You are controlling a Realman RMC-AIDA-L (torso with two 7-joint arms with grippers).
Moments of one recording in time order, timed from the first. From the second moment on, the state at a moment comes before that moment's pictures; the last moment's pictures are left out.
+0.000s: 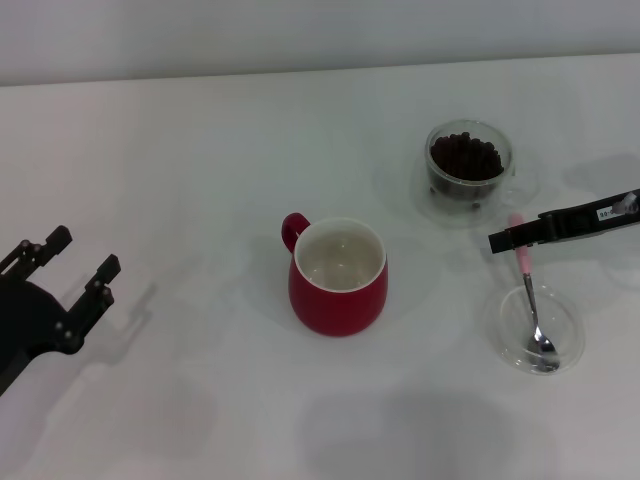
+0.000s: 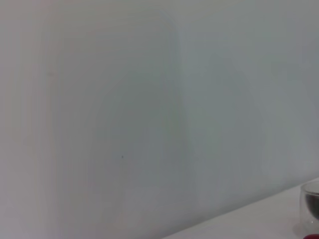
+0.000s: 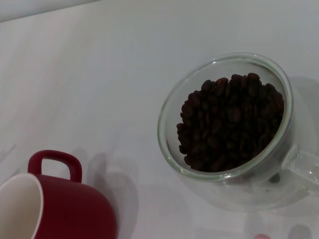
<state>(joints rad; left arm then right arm) -0.32 -2.08 0.02 0.09 -1.11 -1.52 2.83 0.62 1.90 -0.66 -0.53 0.73 1.40 -0.99</state>
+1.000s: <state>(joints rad) -0.30 -2.08 0.02 0.09 -1.11 -1.51 2.83 0.62 1.90 -0.66 -0.53 0.73 1.38 -0.99</state>
